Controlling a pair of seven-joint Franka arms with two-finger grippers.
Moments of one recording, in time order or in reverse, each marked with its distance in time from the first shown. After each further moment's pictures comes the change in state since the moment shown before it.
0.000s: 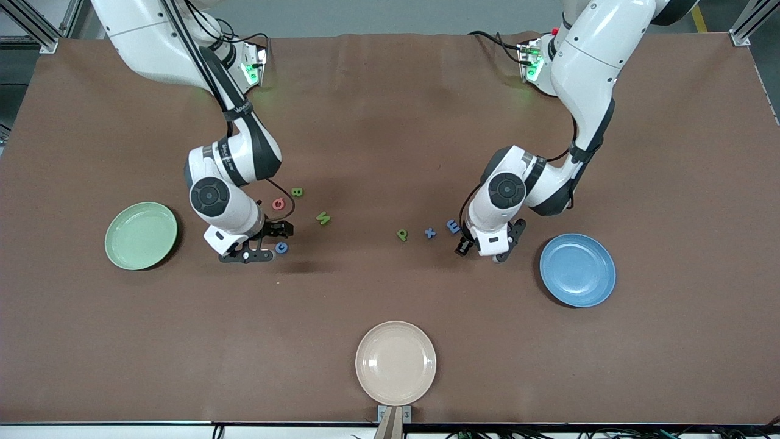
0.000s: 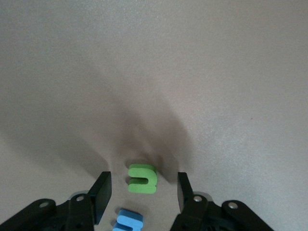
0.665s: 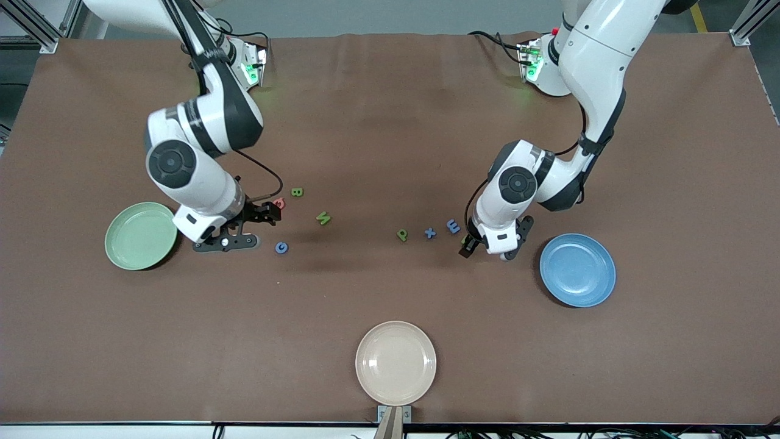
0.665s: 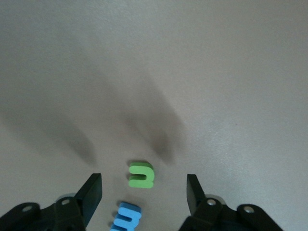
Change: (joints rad) left arm 0.023 -0.043 -0.011 -0.021 -0.017 0.000 0.007; right arm 0.000 -0.170 0.002 0.034 -0.025 -0.179 -0.072
